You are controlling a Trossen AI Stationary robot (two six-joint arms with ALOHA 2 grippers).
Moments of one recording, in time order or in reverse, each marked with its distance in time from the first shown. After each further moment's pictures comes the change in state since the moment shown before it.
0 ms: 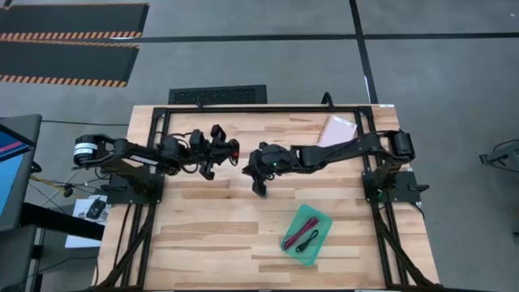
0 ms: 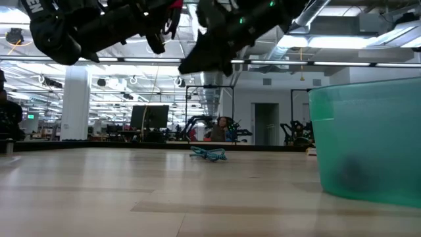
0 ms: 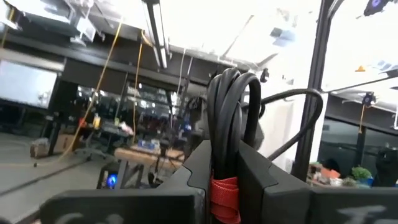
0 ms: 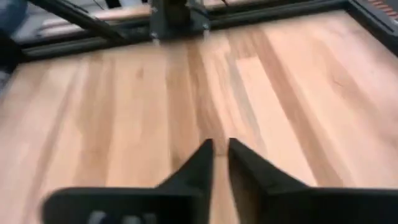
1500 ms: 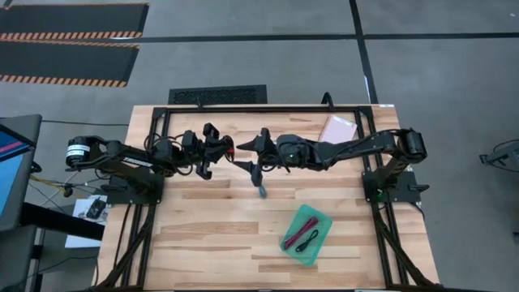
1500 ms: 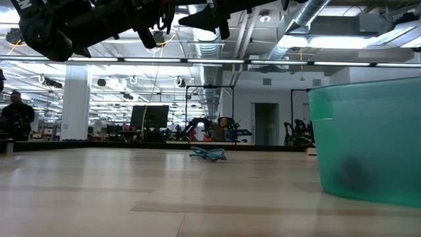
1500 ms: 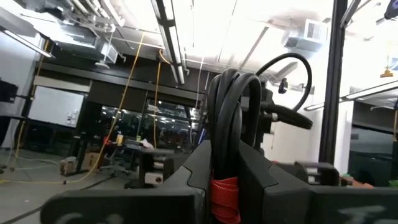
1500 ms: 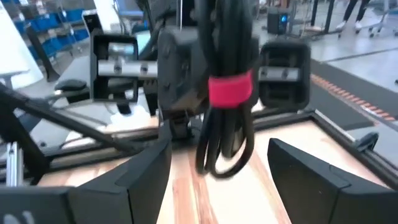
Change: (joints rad) left arm -0.041 -0.080 -0.035 -0.004 -0.124 0.082; right arm 0.013 -0.104 0.003 0.273 0.096 -0.012
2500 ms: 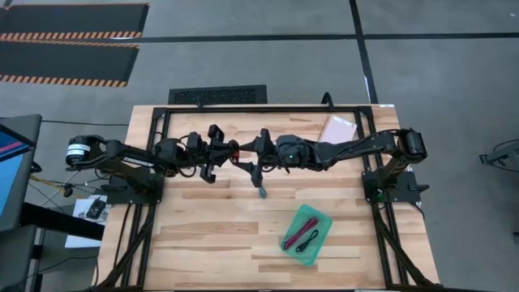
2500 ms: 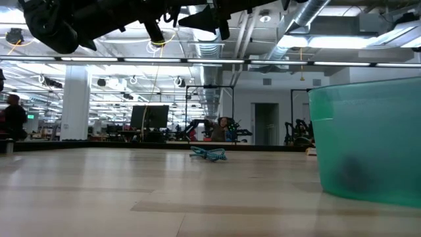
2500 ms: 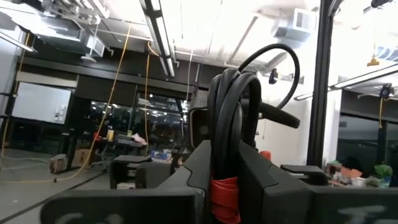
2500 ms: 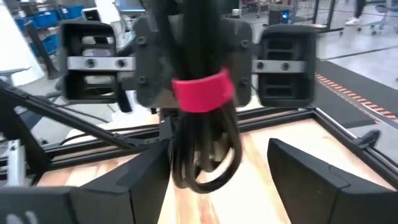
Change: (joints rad) left arm -0.051 0.001 0.076 -0.105 0.012 0.039; right arm -0.004 0.000 0.000 -0.010 -0.001 0.003
